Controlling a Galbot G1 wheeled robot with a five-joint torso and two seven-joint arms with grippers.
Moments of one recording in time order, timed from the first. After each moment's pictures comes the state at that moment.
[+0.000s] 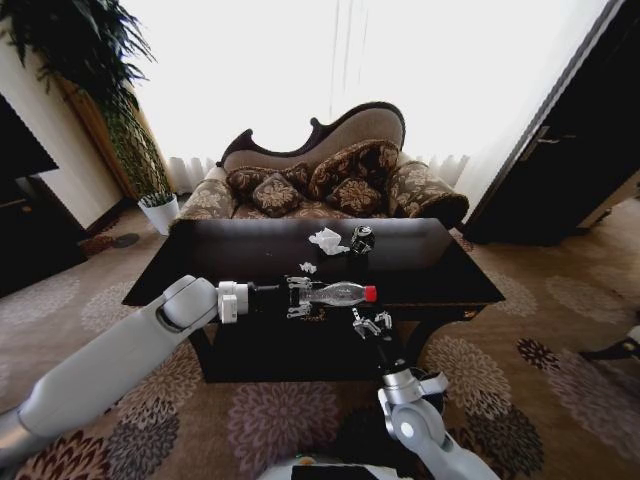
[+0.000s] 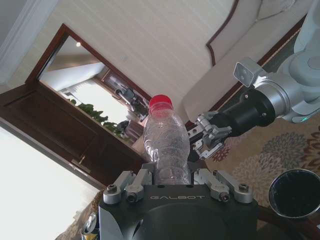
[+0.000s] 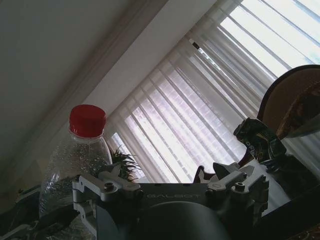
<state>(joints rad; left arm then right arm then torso) 0.57 -0.66 0.13 -2.04 -0.19 -0.23 0.66 -1.43 1.06 0.17 2.02 0.98 0.55 -0.19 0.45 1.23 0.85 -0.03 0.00</state>
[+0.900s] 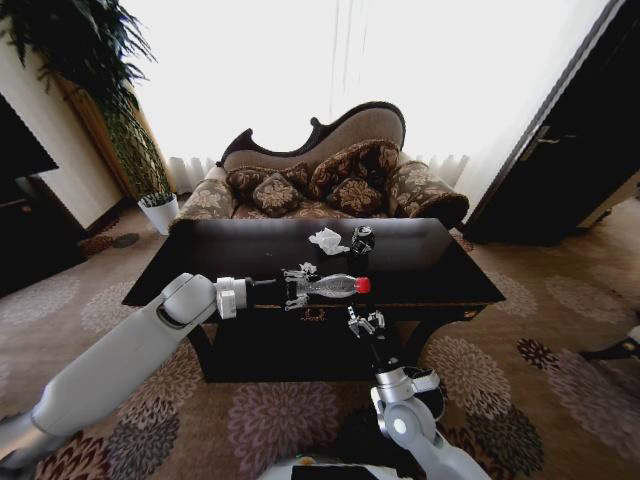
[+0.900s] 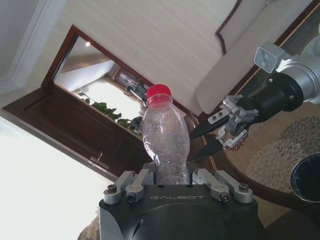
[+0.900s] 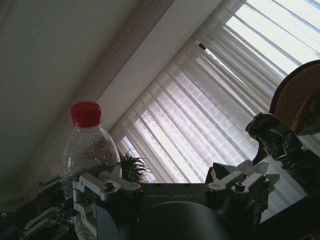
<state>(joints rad) 0.60 -0.70 0.01 -2.00 -0.14 -0.26 0.70 -1.41 1.09 0.15 1.99 1.00 0.55 -0.25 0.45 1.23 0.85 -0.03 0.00</state>
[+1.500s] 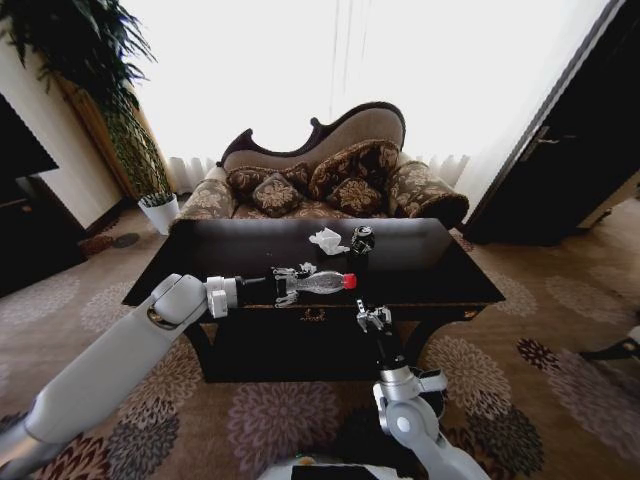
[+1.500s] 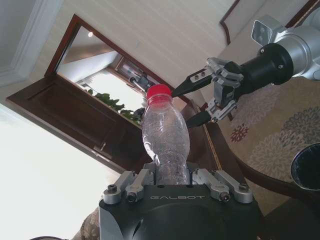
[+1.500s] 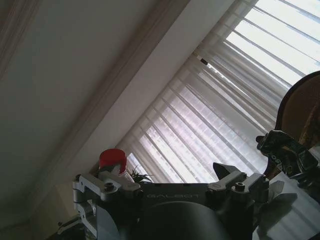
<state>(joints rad) 0.66 -0.72 -0.06 -1.98 -0.10 -0.28 0.71 -1.44 1.12 0.19 2.05 1.03 0.57 -0.29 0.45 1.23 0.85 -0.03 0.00</state>
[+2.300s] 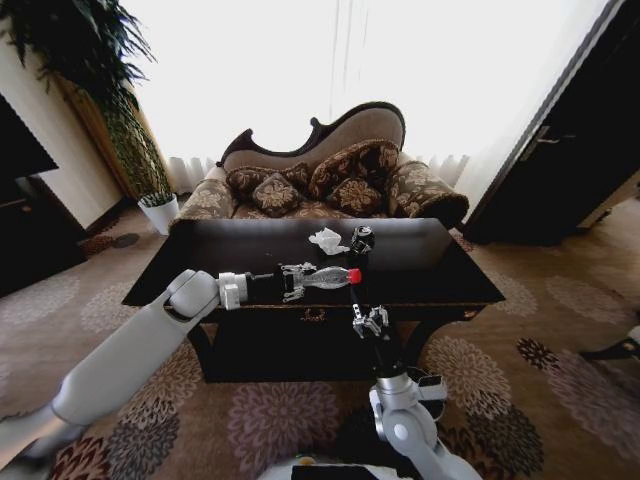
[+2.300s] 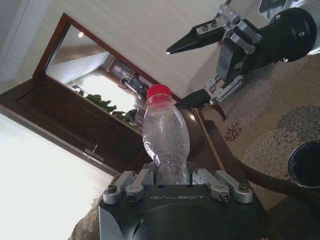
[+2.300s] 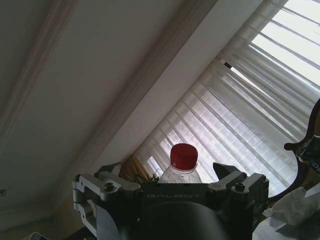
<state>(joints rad) 0.49 -0.75 0.12 -1.89 -0.09 -0.27 0.70 -1.45 1.15 0.16 2.08 0.96 0.58 -0.34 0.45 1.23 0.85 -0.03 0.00</state>
